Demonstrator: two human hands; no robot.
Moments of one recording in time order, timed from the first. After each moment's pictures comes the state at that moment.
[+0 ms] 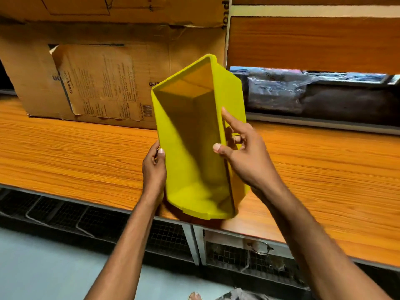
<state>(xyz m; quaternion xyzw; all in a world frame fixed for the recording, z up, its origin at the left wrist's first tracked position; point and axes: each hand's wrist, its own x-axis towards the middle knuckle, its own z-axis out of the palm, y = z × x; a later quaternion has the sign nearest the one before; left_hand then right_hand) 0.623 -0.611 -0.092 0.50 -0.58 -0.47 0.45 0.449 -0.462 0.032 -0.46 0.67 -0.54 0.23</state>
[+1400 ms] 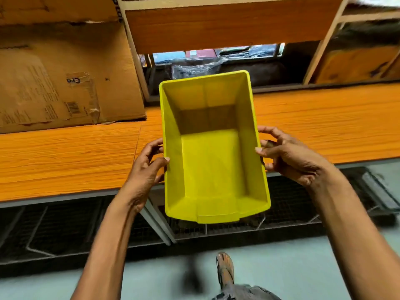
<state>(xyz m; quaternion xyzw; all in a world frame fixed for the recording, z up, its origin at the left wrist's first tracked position) 0.576 -0.355 -0.019 0.31 -0.63 -0.67 0.24 0.325 -0.140 0.013 -0.22 0.60 -0.62 0.45</state>
